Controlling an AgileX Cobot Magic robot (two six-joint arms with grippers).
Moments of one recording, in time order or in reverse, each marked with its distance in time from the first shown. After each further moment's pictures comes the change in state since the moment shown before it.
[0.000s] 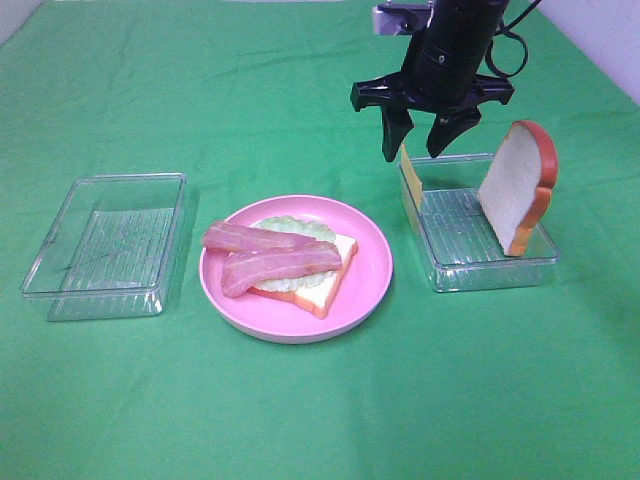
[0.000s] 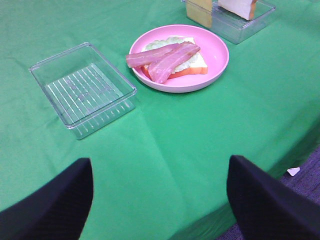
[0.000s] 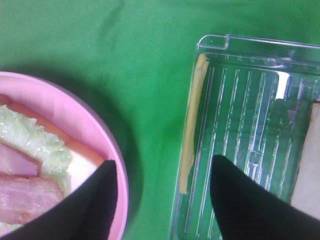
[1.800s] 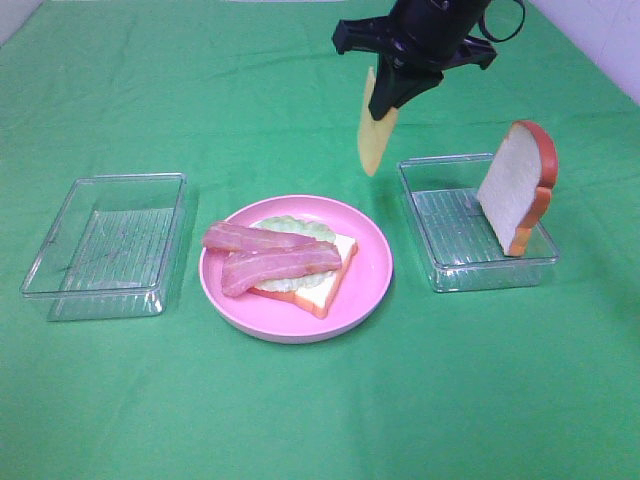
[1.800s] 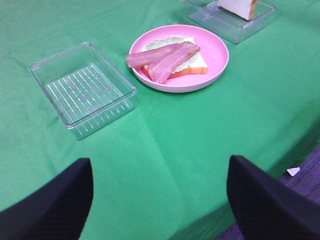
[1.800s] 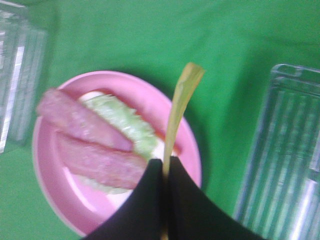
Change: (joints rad) left arm 0.000 0.000 0.000 0.000 0.000 0.000; right arm 0.000 -0.115 0.000 0.236 0.014 -0.198
